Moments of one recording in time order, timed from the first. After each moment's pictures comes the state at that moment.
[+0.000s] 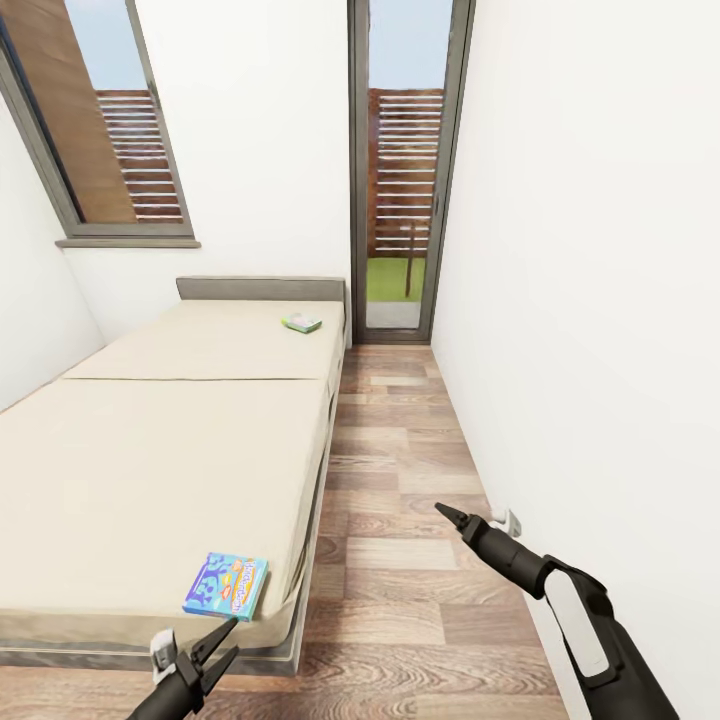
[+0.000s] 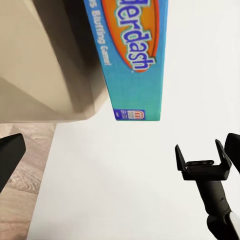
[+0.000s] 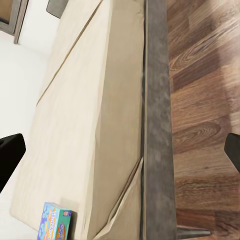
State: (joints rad) left arm -0.31 0.11 0.61 -0.37 0.32 0.46 -1.26; right arm -0.37 -0.04 -0.17 -1.13 -0.68 0.65 0.45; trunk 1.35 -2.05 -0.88
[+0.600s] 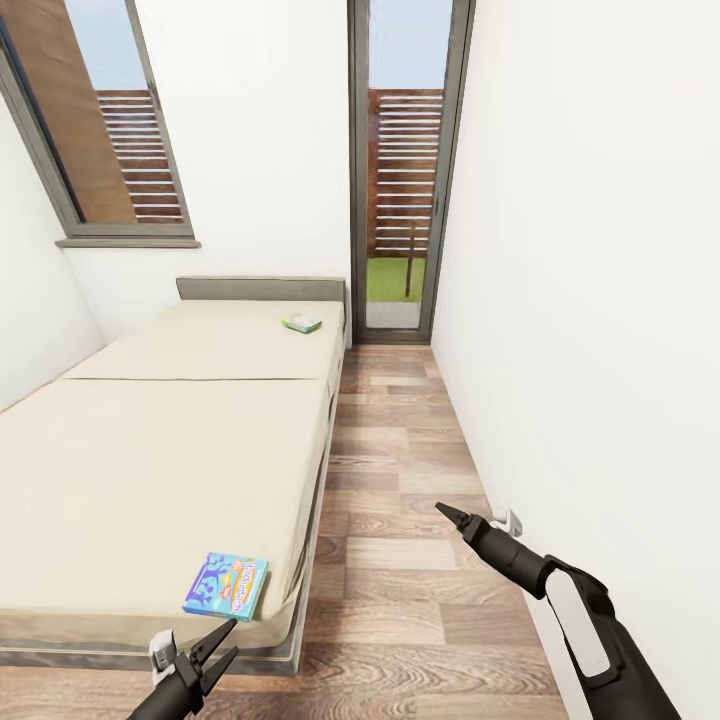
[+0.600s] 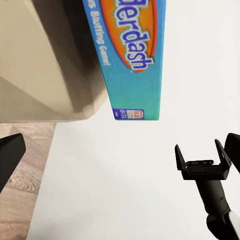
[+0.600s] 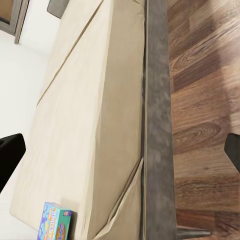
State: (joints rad) left arm -0.31 0.12 0.61 -0.37 0.32 0.46 -1.27; right arm -0.37 -0.05 -0.17 -1.13 -0.68 0.65 0.46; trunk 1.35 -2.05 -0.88
